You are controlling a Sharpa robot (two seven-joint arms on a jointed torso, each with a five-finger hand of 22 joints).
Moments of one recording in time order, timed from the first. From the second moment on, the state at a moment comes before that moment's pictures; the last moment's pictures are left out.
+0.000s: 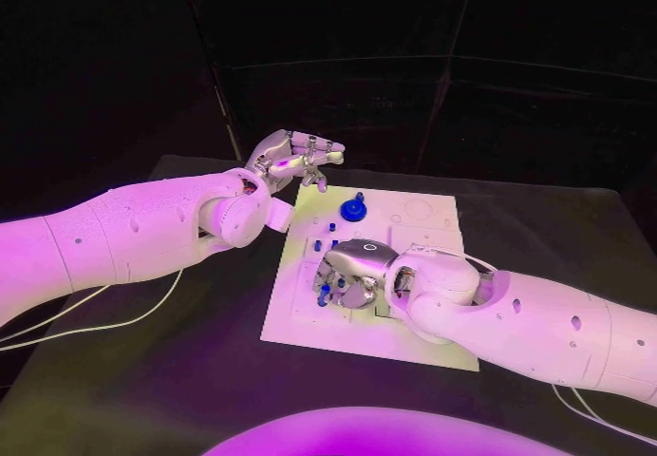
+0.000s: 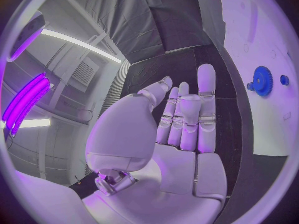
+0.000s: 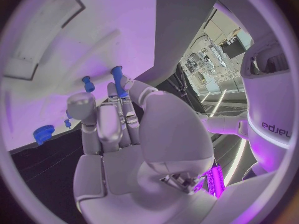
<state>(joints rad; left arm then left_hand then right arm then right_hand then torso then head) 1.25 -0.76 -0.09 1.37 -0.11 -0.23 0.42 1.29 -0.07 0.40 -0.06 0.08 1.04 0.18 0.12 0.07 1.09 0.11 0.27 0.08 1.27 0.01 1.21 0.65 0.17 1.24 0.12 0.68 0.66 1.04 -0.53 -0.02 1.59 -1.64 -0.13 -0.11 1.40 -0.07 0.51 -0.11 0.06 1.09 0.15 0.09 0.07 1.17 0.09 0.19 0.07 1.47 0.00 1.28 0.98 0.14 1.27 0.10 1.24 0.85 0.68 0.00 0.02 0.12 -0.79</state>
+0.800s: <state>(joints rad) 1.25 -0.77 -0.09 1.37 -0.11 -0.24 0.42 1.29 -0.07 0.40 -0.06 0.09 1.04 0.18 0.12 0.07 1.09 0.11 0.27 0.08 1.27 0.01 1.21 0.65 0.17 1.24 0.12 0.68 0.66 1.04 -0.51 -0.02 1.57 -1.65 -0.10 -0.12 1.32 -0.14 0.46 -0.08 0.09 1.02 0.19 0.07 0.07 1.09 0.12 0.14 0.06 1.46 0.01 1.27 0.94 0.14 1.22 0.12 1.21 0.77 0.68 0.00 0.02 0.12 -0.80</state>
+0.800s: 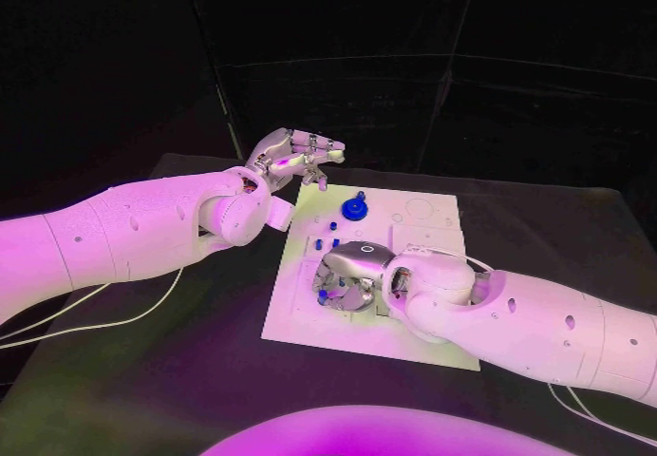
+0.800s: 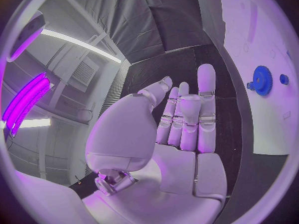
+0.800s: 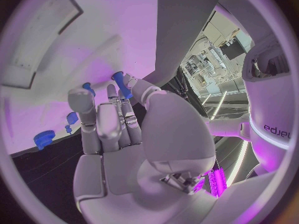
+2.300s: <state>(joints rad) 1.25 -0.80 -0.09 1.37 -0.11 -0.24 0.42 1.29 -0.07 0.40 -0.06 0.09 1.03 0.18 0.12 0.07 1.09 0.10 0.27 0.08 1.27 0.01 1.21 0.65 0.17 1.24 0.12 0.68 0.66 1.03 -1.04 -0.02 1.86 -1.20 -0.45 -0.10 1.22 -0.09 0.04 0.10 0.30 1.00 0.12 0.18 0.10 1.34 0.03 1.13 0.93 1.47 -0.04 1.37 1.09 0.12 1.33 0.06 1.31 0.99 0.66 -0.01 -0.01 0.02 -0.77</state>
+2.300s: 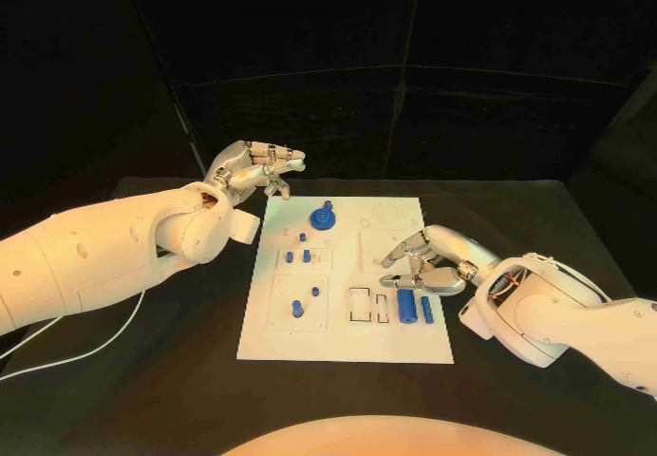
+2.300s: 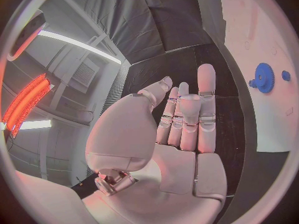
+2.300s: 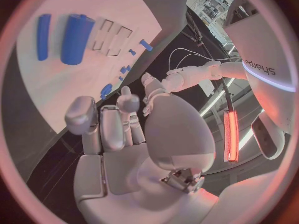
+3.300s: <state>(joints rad) 1.24 -0.80 -0.09 1.38 -0.11 -0.25 0.43 1.29 -0.07 0.40 -0.06 0.09 1.03 0.18 0.12 0.07 1.09 0.10 0.27 0.08 1.27 0.01 1.21 0.65 0.17 1.24 0.12 0.68 0.66 1.03 -1.04 -0.02 1.83 -1.39 -0.29 -0.41 1.23 -0.10 -0.16 0.29 0.29 0.94 0.11 0.36 0.17 1.42 0.03 1.39 1.31 1.47 -0.04 1.51 1.31 0.10 1.37 0.07 1.39 1.14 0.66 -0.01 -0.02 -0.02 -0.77</state>
